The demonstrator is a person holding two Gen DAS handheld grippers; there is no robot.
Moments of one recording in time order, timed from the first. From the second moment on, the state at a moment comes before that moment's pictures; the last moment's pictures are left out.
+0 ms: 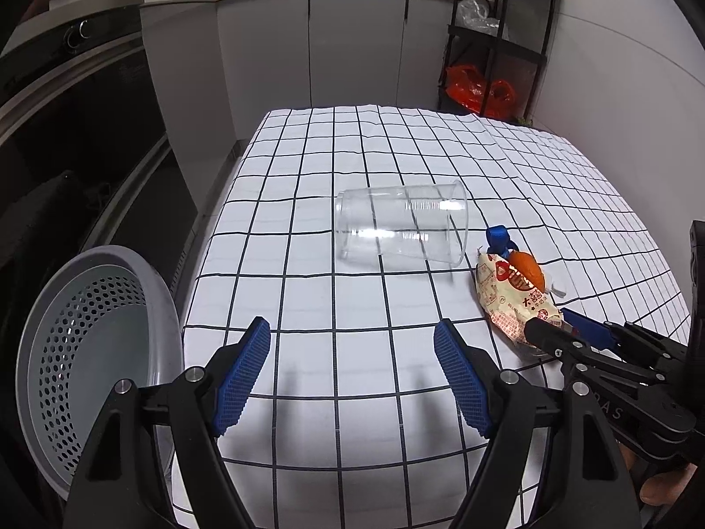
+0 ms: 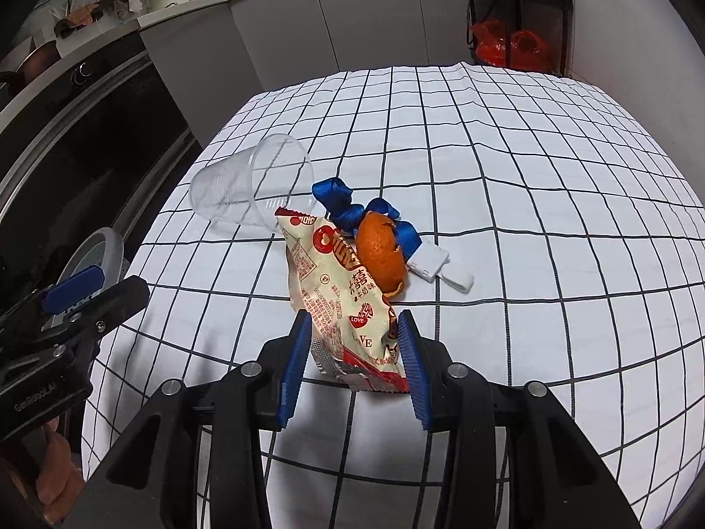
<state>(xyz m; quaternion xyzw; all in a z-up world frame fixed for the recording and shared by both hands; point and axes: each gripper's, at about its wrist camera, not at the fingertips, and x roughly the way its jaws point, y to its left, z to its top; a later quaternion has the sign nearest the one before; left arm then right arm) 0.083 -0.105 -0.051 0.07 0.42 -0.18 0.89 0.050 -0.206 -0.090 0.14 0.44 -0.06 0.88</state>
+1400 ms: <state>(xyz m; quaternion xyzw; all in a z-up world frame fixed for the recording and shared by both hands) 0.084 -0.123 -0.048 0.05 0.41 -0.19 0.89 0.009 -0.232 -0.034 0.18 0.35 -0.07 0.92</state>
